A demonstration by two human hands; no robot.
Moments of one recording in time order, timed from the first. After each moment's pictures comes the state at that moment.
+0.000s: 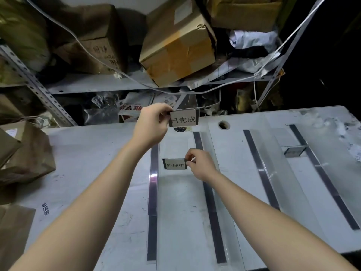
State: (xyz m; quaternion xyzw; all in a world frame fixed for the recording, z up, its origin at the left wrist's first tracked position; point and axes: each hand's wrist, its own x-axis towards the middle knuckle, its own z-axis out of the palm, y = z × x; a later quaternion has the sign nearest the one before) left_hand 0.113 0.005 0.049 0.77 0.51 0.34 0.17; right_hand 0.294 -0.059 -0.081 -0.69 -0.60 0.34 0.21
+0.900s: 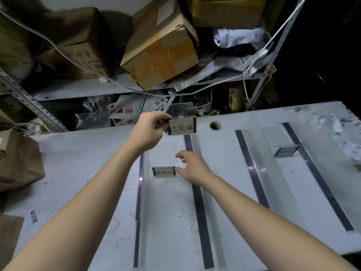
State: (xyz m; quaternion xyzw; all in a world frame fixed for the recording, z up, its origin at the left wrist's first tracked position) left_hand 0.154 0.017 0.038 0.79 0.50 0.26 0.23; right_hand 0.322 -0.065 -0.055 -0.66 -0.63 0.38 0.15
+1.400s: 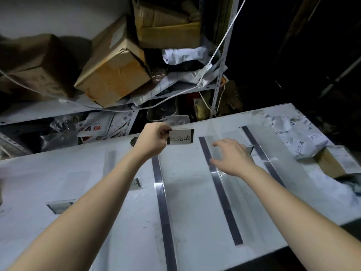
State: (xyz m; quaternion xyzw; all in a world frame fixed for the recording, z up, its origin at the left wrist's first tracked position) left_hand 0.298 -0.002 0.039 0.82 0.47 0.23 0.22; right_hand 0.543 -0.119 0.032 -0.76 -0.63 0.15 0.03
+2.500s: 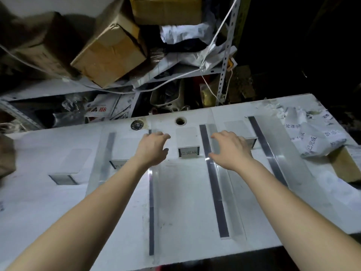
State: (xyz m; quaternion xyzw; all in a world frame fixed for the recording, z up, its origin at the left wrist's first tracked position) left_hand 0.323 -0.048 -0.029 0.83 0.55 -0.03 0.07; right_hand 0.575 -0.122 0.012 -0.71 -0.69 0.14 0.00
